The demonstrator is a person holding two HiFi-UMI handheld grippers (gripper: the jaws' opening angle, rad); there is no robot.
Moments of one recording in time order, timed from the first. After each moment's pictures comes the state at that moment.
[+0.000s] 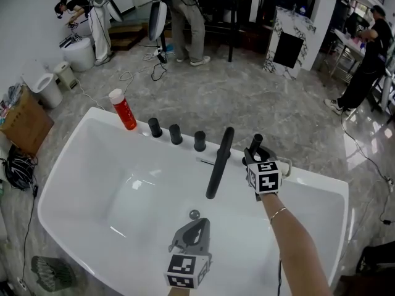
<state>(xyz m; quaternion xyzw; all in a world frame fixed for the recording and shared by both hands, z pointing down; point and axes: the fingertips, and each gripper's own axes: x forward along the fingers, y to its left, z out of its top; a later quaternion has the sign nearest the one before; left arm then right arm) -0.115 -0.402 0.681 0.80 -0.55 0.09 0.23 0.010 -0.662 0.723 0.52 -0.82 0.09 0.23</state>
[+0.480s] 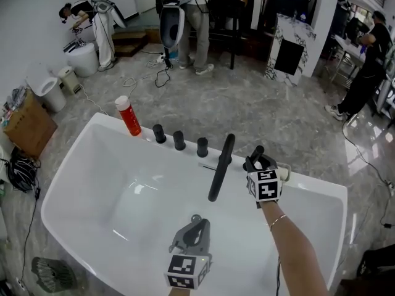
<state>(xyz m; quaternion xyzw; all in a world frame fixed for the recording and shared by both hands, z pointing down) -0.122 -0.398 0.652 0.79 -0.56 0.09 0.22 0.009 -0.641 0.703 0.53 -0.81 0.09 0.24</state>
